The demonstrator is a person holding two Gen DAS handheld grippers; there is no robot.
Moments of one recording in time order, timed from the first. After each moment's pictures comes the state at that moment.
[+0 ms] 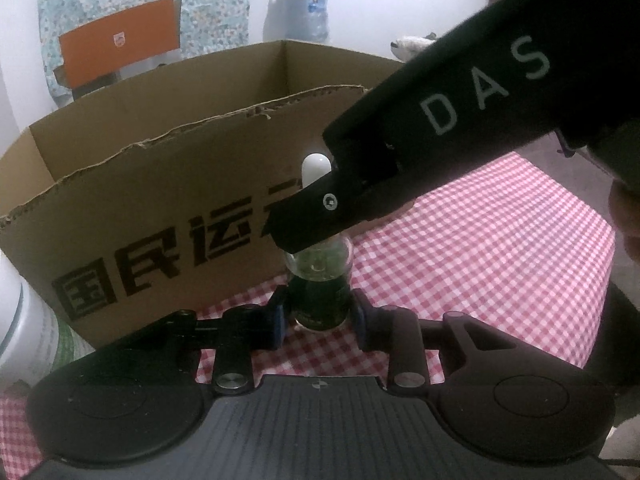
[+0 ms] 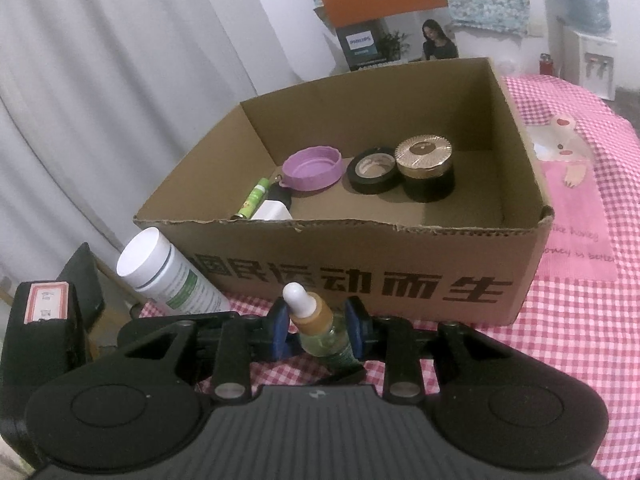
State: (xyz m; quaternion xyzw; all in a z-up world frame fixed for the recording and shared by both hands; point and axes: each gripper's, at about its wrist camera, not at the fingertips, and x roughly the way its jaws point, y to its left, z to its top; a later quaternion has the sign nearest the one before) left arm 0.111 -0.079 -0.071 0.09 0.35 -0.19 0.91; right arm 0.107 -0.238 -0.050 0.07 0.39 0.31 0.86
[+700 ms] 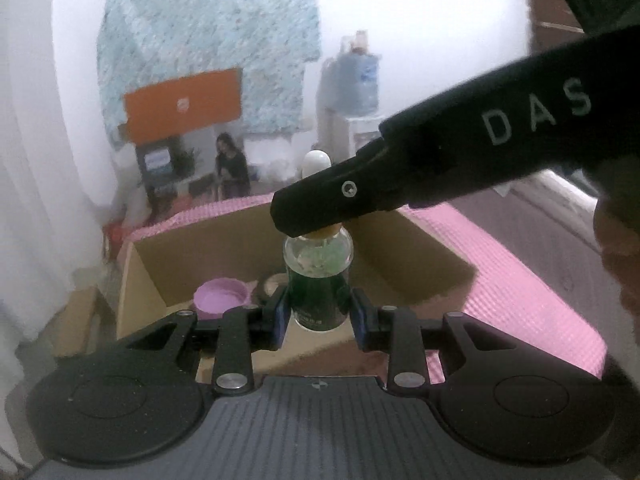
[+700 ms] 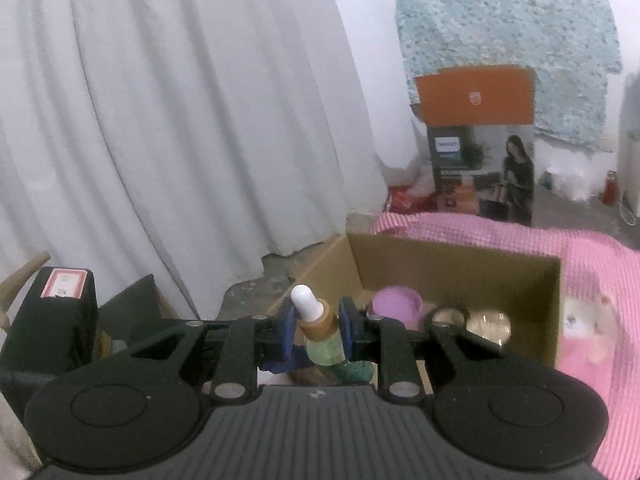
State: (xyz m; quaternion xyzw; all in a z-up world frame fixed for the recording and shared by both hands) left arm 0.110 -0.050 0.055 0.05 0.29 -0.12 0.95; right arm 0.111 -0.222 0.081 0.04 0.26 0.42 0.87
